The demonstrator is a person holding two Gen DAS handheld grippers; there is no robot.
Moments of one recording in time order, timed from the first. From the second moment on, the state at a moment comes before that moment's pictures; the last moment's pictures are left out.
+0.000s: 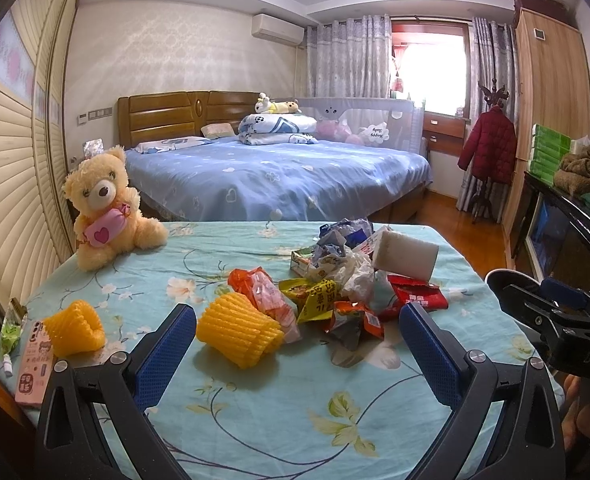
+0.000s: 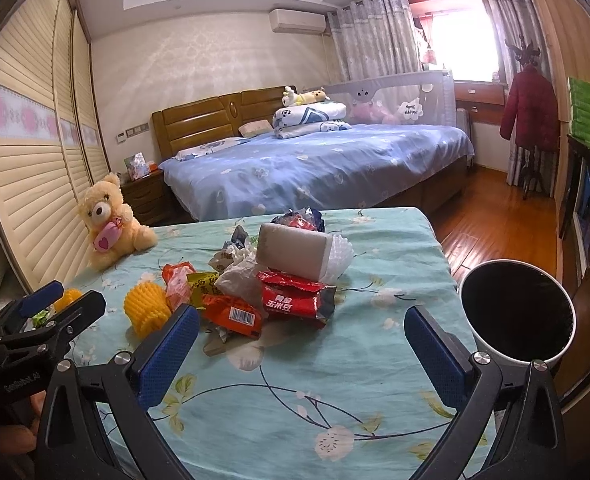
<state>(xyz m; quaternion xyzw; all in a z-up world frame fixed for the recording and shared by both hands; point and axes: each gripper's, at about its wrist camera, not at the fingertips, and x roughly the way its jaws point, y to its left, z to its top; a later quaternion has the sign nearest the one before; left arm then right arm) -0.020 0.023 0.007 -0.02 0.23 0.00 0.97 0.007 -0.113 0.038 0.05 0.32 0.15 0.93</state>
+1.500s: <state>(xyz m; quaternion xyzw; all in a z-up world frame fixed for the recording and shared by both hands) 0.074 0.089 -0.065 -0.07 0.35 0.02 0.93 0.083 -0.020 -0.057 0.05 0.47 0.23 0.85</state>
